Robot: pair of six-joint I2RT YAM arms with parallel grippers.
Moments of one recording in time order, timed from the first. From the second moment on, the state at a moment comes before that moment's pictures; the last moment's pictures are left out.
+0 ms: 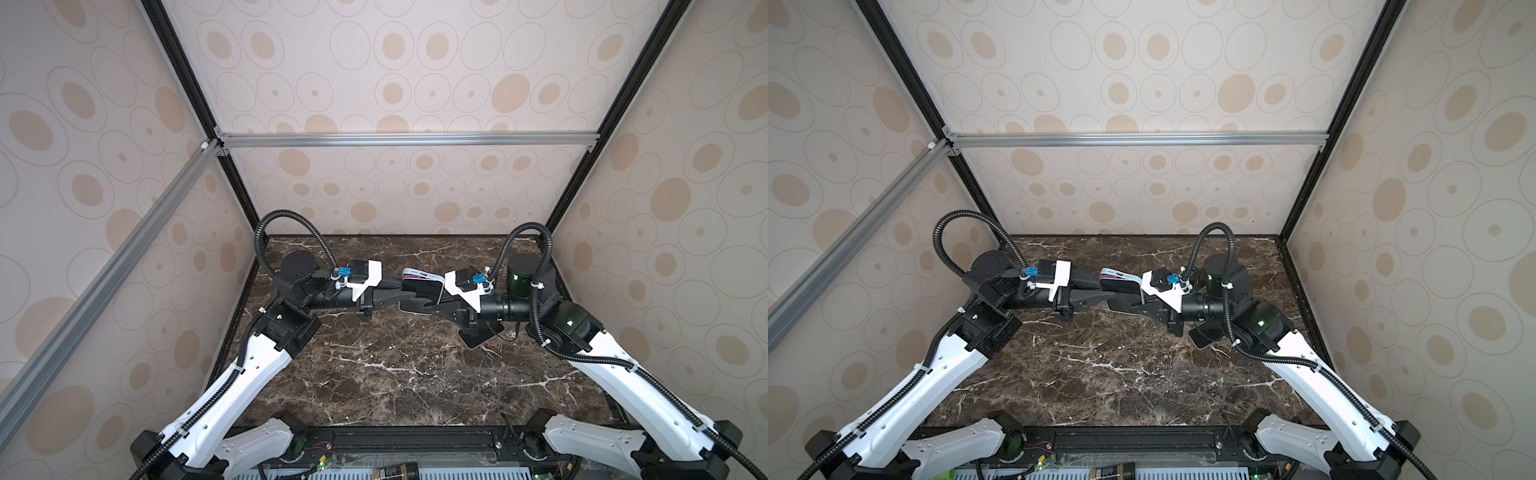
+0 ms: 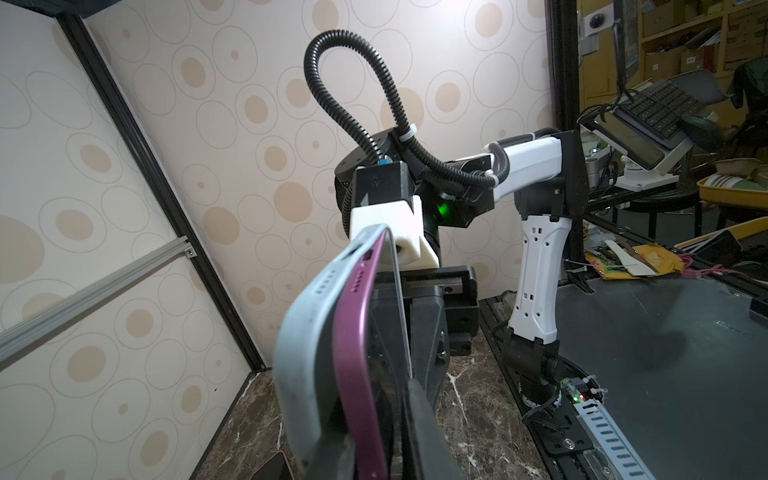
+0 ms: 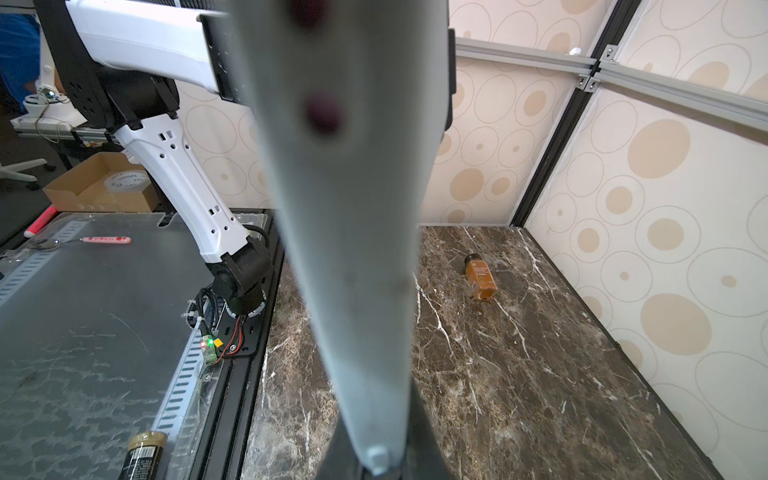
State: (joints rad) left arm -0.56 1.07 1.12 0.11 1.02 0.17; right arm 0.67 1.07 1.22 -0.45 -0.70 -0.34
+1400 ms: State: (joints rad) left arm -0.69 1.17 1.26 -0.49 0.44 0.58; right arm 0.65 1.23 1.58 -0.70 -0.49 -0.22
